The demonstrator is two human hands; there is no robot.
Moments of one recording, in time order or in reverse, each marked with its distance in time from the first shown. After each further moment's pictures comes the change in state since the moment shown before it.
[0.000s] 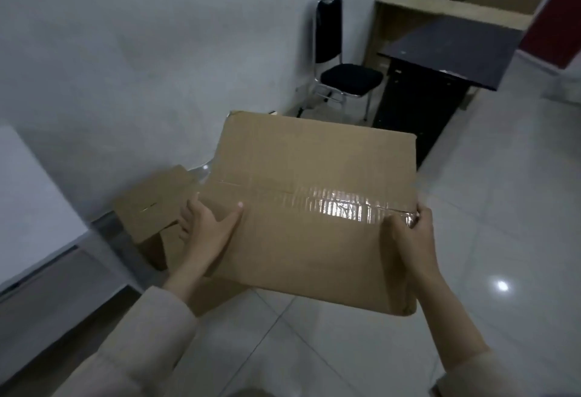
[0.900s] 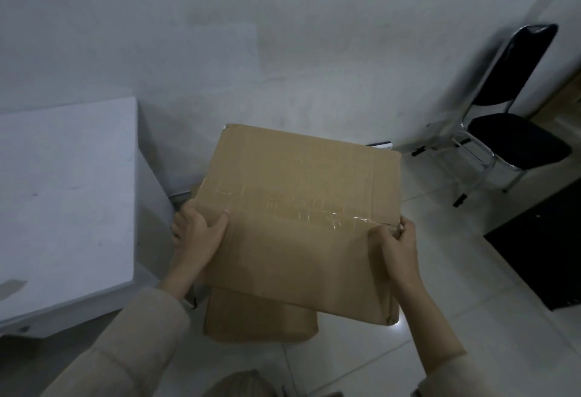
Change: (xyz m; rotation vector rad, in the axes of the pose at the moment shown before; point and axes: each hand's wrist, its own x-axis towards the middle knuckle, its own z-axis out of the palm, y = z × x) left_hand 0.267 -0.070 -0.052 0.010 0.386 -0.372; right_hand 0.186 -0.091 0.341 -0.113 -0.521 -0.046
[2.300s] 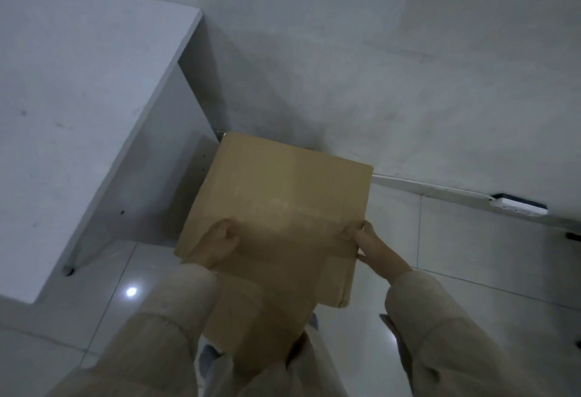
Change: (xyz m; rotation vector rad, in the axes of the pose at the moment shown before) left_hand 0.166 -0.064 0.152 0.078 -0.339 -0.493; right_hand 0.331 0.042 0.254 -0.465 -0.958 0.446
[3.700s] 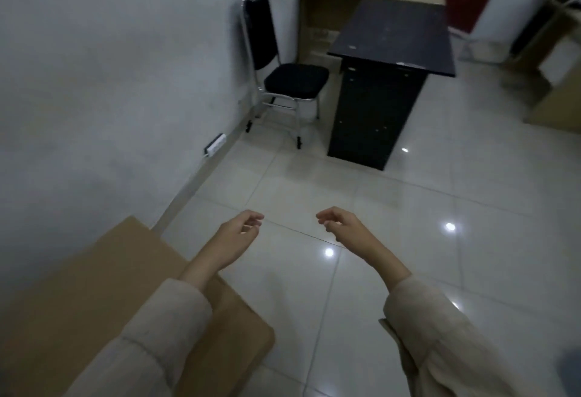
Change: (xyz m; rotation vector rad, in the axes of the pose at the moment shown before) left_hand -0.311 0.059 0.076 0.562 -0.800 1.227; right_hand -0.422 0.286 0.143 0.435 1.079 -0.241
